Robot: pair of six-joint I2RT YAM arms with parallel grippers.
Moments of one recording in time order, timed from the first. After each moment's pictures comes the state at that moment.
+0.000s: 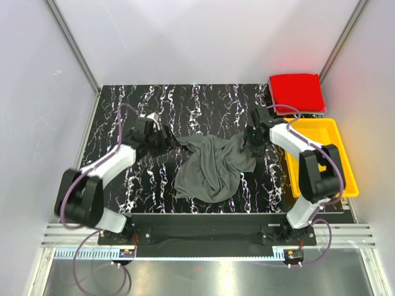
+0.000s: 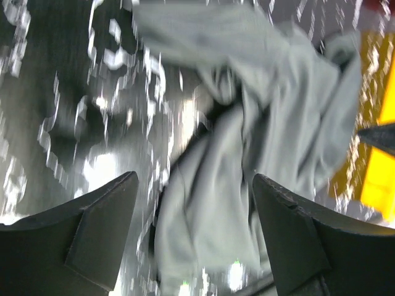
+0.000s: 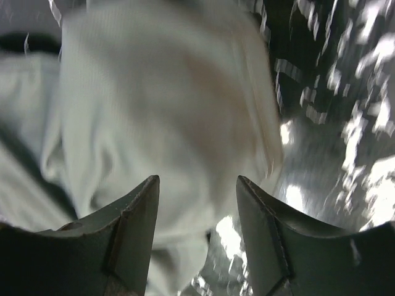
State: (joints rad) left arm -0.31 1.39 0.83 -0.23 0.24 -0.65; right arm 0.29 1.68 1.15 -0.63 -0.06 0.59
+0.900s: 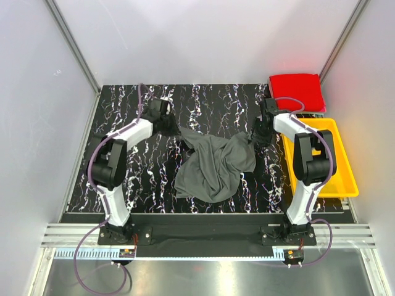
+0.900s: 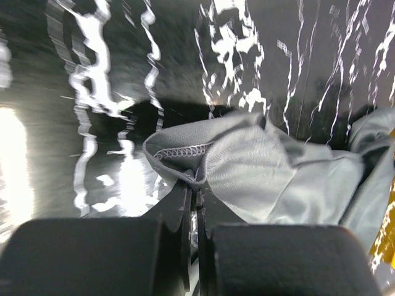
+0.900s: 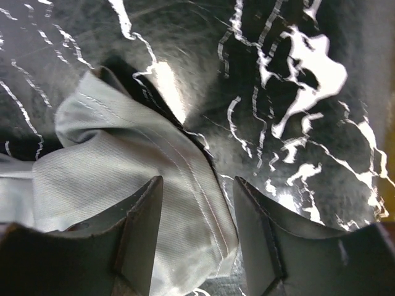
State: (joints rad) left arm -0.32 1.89 1.29 -0.27 0.18 -0.58; right arm 0.15 1.93 1.34 -0.61 -0.04 0.47
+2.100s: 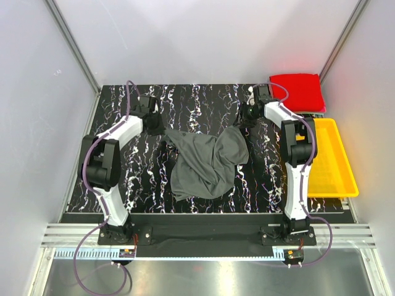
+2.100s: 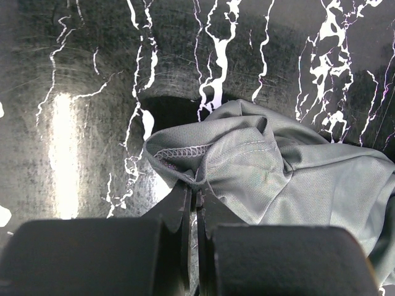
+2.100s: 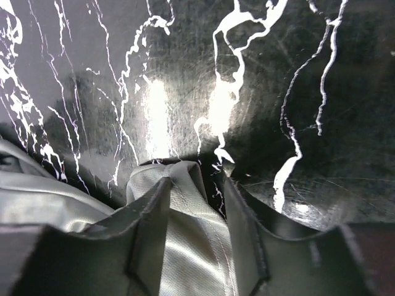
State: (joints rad) left arm -0.21 1.85 1.32 -0.42 0.06 -0.47; right arm 0.15 2.28 1.75 -0.48 -0.36 0.33
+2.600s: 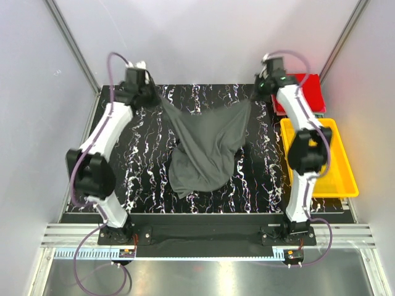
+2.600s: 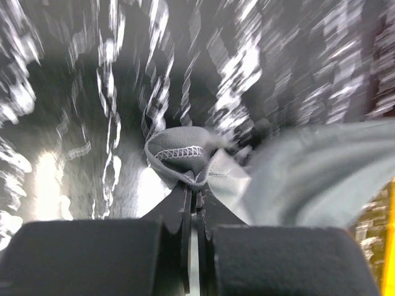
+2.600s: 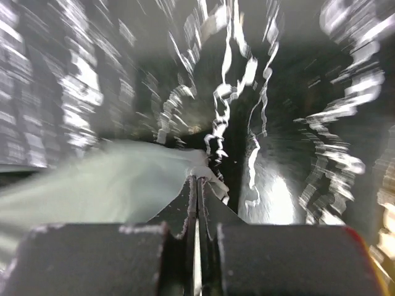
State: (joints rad) left arm -0.21 1.78 1.60 -0.55 0.08 -0.47; right arm 0.14 2.19 2.02 -0.71 -0.20 0.32
